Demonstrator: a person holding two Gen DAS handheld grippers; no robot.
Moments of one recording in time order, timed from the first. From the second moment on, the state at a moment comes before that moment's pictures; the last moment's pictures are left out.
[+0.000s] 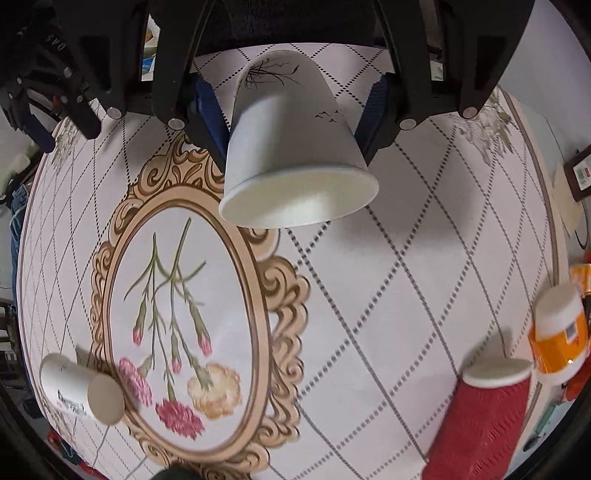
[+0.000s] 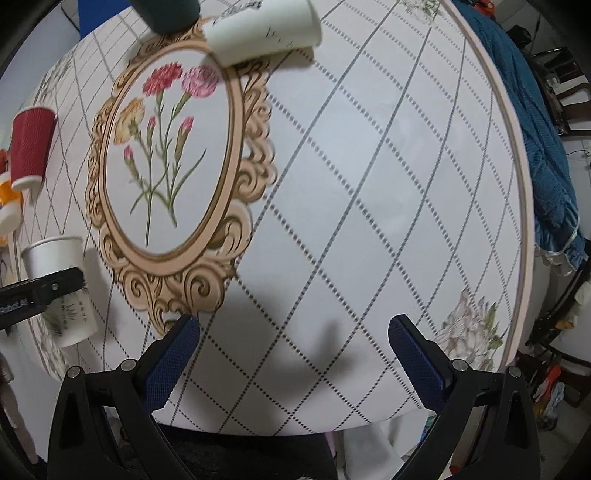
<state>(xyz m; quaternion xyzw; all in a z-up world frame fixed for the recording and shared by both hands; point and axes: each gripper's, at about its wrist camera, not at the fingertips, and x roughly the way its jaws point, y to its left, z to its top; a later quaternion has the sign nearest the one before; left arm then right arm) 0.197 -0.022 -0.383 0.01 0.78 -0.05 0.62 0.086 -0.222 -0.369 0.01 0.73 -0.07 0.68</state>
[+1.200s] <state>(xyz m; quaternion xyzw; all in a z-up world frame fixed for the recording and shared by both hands) 0.174 -0.067 -0.414 0.06 0.78 -0.06 0.62 0.077 -0.237 -0.381 0.03 0.73 -0.10 0.68</state>
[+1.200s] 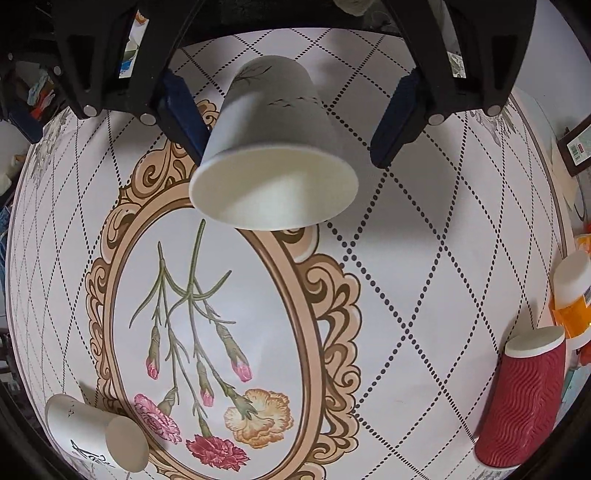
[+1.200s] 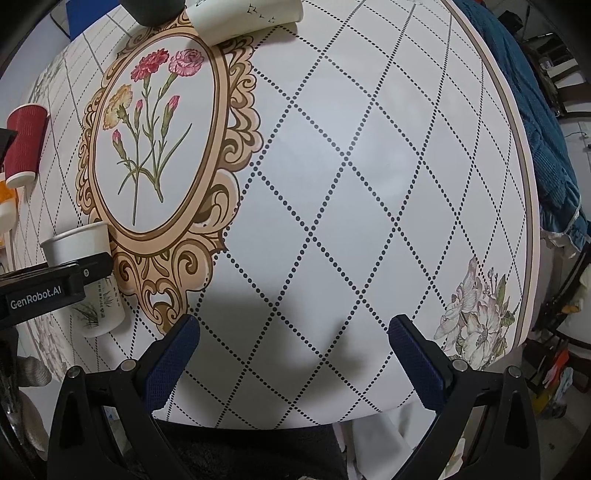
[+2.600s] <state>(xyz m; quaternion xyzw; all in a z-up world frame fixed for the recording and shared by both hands) 0.070 0.029 -0.298 0.01 0.69 0.07 0.72 0.055 -0.199 -0.333 0.05 0.70 -0.01 0.72</state>
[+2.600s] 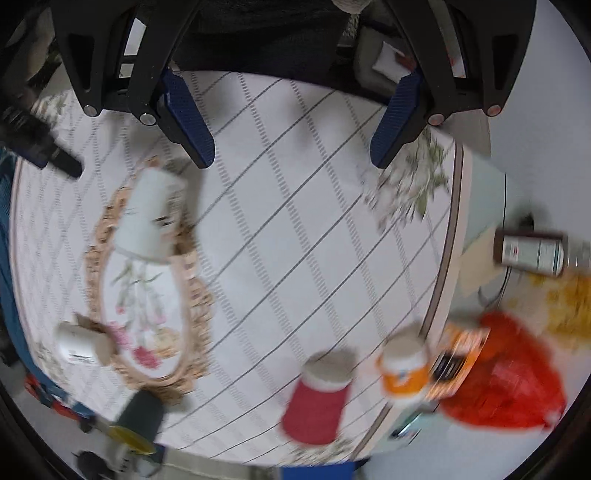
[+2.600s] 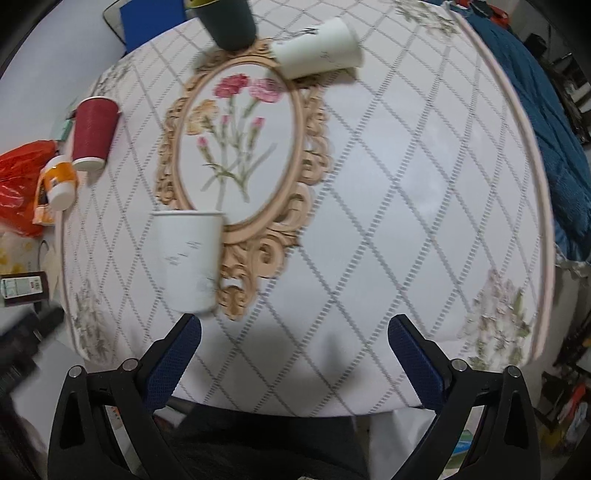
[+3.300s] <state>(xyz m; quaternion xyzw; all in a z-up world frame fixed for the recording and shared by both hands) 0.082 0.076 -0.362 0.00 0.72 0.08 0.69 0.118 -0.109 -0.411 0.05 0.74 0.01 0.67</state>
